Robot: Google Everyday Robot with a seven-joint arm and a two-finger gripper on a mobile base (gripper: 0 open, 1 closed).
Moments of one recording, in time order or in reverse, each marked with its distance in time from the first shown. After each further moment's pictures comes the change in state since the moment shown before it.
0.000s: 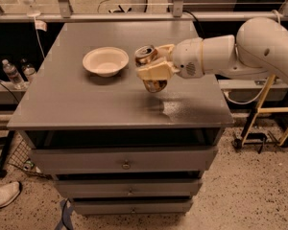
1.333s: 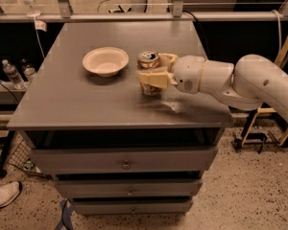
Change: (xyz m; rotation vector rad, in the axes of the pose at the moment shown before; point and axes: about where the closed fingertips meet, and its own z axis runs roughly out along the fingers) arm 0.016 -0.008 0.006 0.093 -0.226 0.016
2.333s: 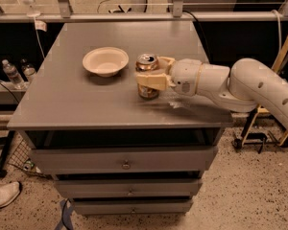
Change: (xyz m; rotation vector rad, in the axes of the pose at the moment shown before) arm 0.011 0.000 0.007 -0.019 -0.017 0.051
